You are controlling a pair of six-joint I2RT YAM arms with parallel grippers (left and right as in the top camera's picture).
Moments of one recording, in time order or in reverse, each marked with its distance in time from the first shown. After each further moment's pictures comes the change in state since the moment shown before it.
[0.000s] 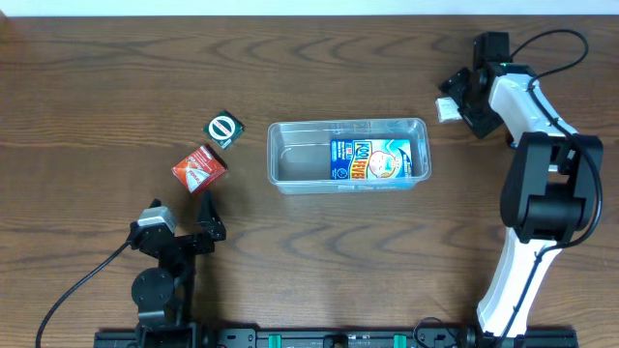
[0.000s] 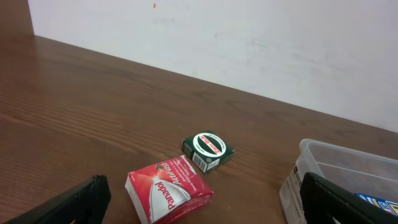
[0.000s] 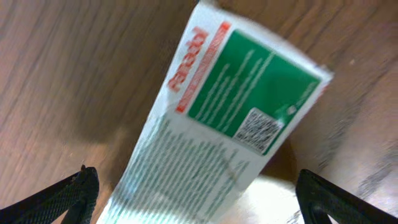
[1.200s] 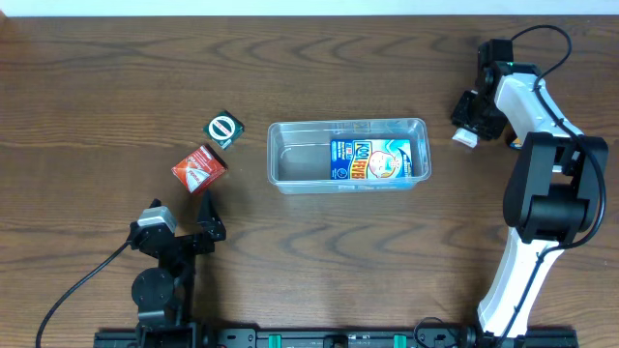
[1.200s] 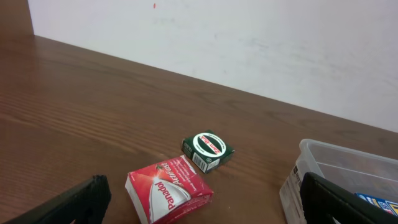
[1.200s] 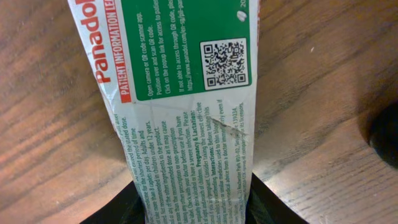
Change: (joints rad) left arm 0.000 0.000 0.000 0.000 0.000 0.000; right arm -0.016 0.000 0.007 -0.199 0.021 -0.463
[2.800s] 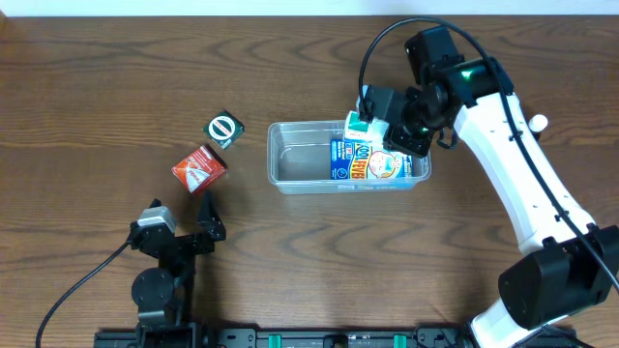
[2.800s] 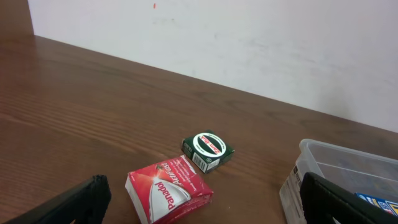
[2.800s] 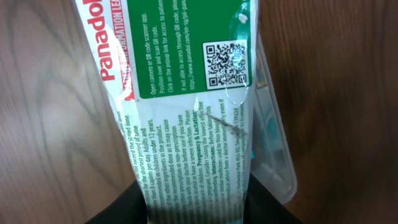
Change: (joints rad) left arm 0.000 0.000 0.000 0.000 0.000 0.000; right arm 0.394 -0.447 0.002 -0.331 -0.300 -1.385
